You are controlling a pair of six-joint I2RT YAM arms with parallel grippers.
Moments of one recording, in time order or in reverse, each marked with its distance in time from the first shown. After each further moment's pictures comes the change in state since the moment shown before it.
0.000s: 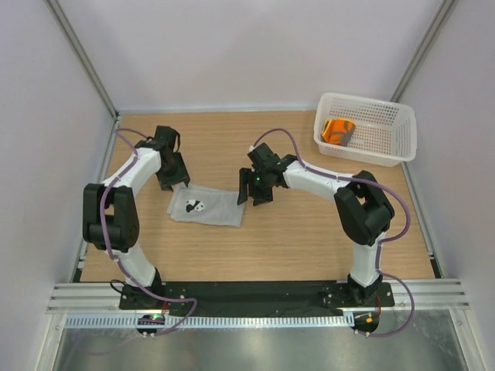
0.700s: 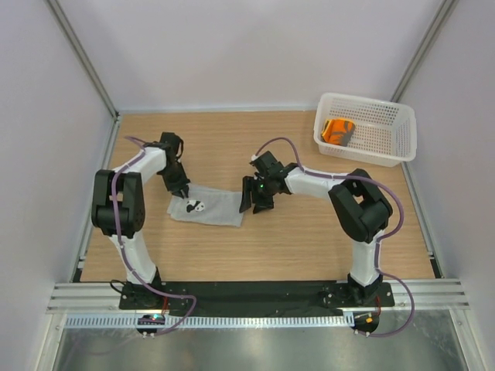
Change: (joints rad) left arm 0.024 0.178 0.002 0.008 0.106 -0.004; right arm -0.019 0.032 -0.117 0.124 -0.098 -0.024
